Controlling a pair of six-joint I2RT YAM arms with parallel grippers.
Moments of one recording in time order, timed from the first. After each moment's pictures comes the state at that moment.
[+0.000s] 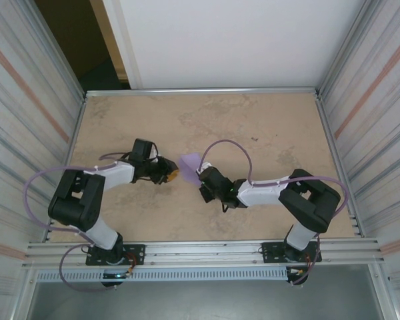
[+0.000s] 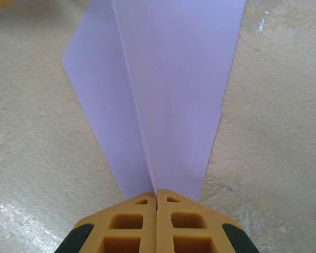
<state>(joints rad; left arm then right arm) -0.34 1.61 0.72 -0.06 0.61 -1.07 0.98 1.66 0.73 0.07 0.26 0.27</state>
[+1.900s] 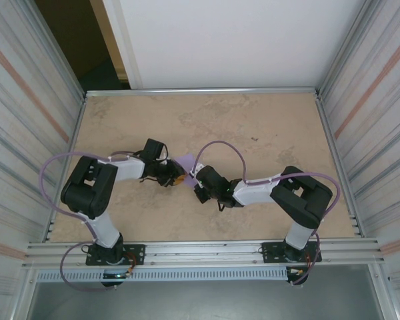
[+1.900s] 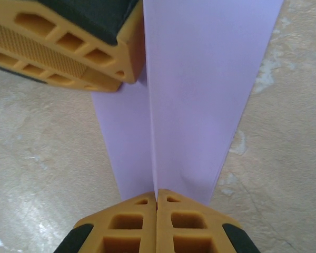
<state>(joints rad) -0.39 1.73 0.81 -0.15 0.59 -1.03 0.98 1.73 0.76 0.16 0.17 0.18</state>
